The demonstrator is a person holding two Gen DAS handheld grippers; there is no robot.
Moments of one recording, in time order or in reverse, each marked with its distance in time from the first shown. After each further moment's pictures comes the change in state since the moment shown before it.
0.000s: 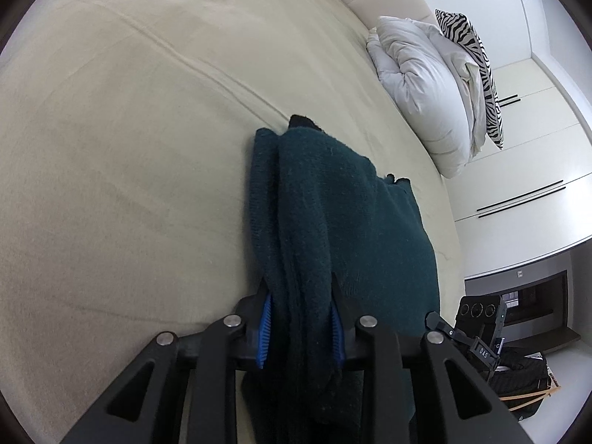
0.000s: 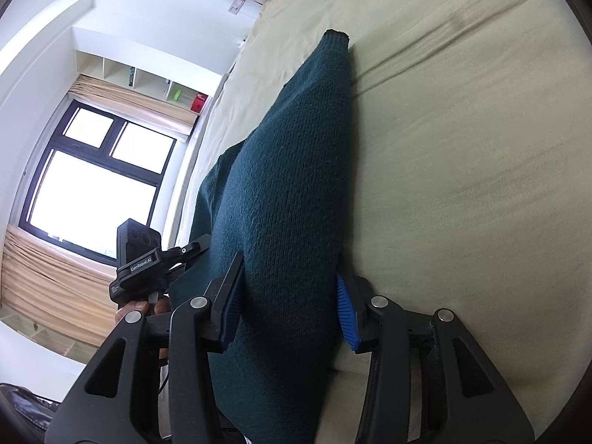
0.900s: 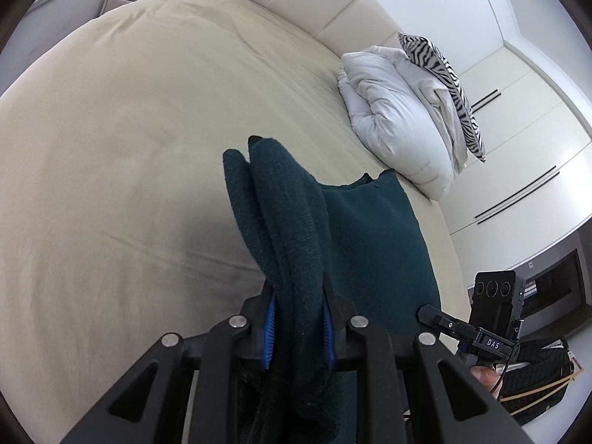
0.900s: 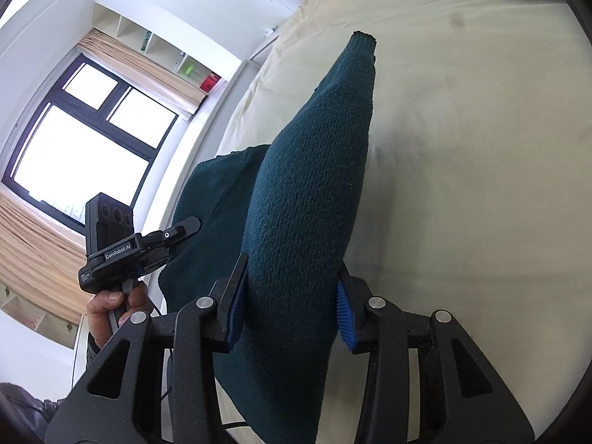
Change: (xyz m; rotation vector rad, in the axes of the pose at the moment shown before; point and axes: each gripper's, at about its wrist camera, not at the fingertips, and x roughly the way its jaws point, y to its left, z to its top) left arm -0.057 -0.065 0.085 0.153 -0.120 0.027; right arm 0.040 0.116 0.127 -0.200 0.040 -0.068
